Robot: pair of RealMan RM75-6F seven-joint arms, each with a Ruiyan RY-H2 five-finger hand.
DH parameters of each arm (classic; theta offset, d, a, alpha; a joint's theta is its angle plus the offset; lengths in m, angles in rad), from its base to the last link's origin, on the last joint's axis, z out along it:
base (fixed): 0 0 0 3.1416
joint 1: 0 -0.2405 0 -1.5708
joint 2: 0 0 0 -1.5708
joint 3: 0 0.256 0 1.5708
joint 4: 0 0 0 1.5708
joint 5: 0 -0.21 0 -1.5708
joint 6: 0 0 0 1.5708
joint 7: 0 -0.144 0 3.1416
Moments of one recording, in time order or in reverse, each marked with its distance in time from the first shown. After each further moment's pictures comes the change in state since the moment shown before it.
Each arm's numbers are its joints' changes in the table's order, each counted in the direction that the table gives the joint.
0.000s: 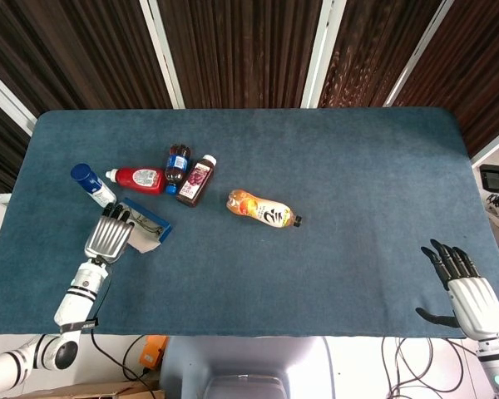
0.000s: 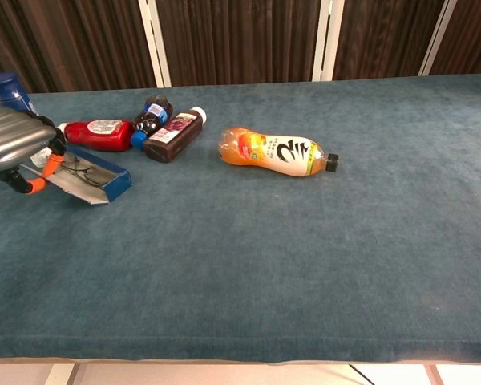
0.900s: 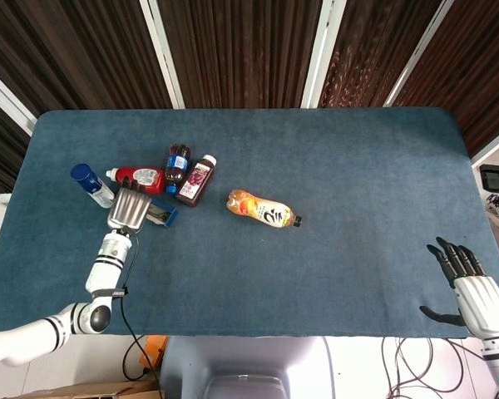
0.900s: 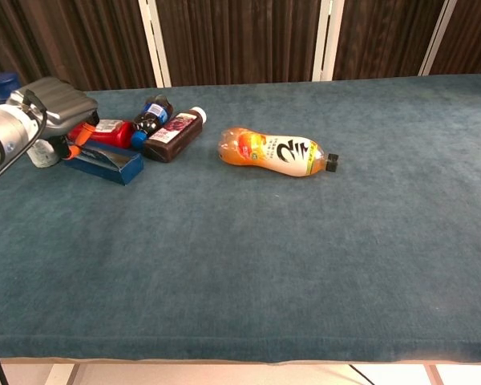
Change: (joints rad) left arm 0.208 0.111 -0.068 -0.147 0.256 0.063 -0.241; right arm 0.000 -0.015 0.004 -0.003 -0.010 0.001 -0.039
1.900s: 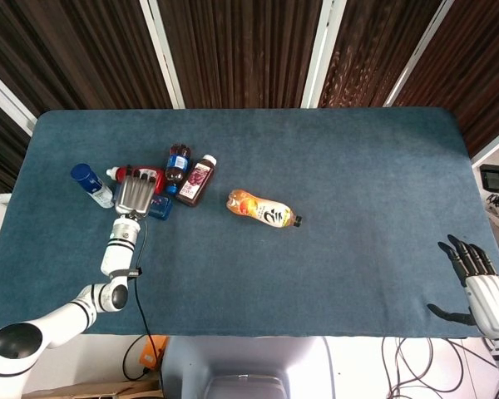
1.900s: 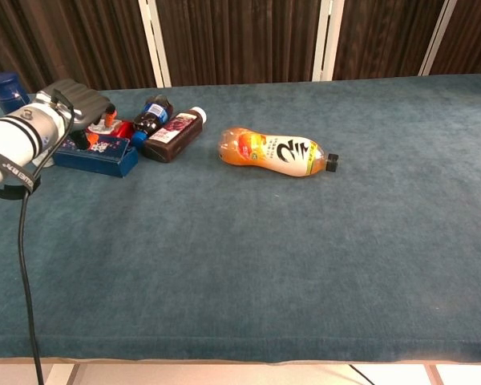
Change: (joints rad) left arm 0.117 0.180 -0.007 -0.381 0.047 0.098 0.131; right arm 0.011 -0.019 0.008 -0.011 -0.013 -0.017 -0.054
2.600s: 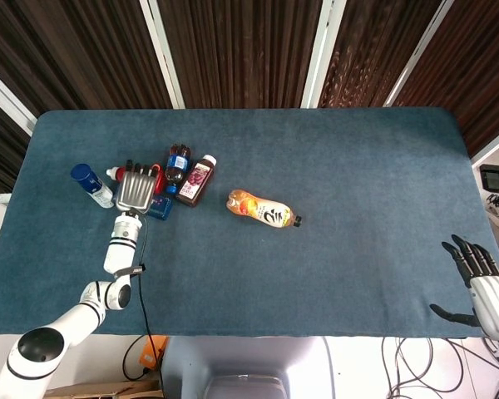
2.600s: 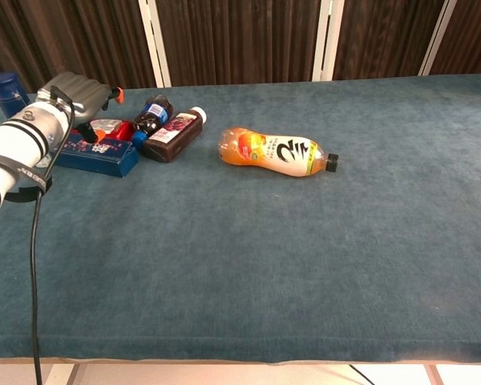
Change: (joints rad) left arm 0.007 0.128 -0.011 -0.257 -0.157 -0.030 0.303; right arm 0.010 -0.007 0.001 -0.005 0.009 -0.019 -0.025
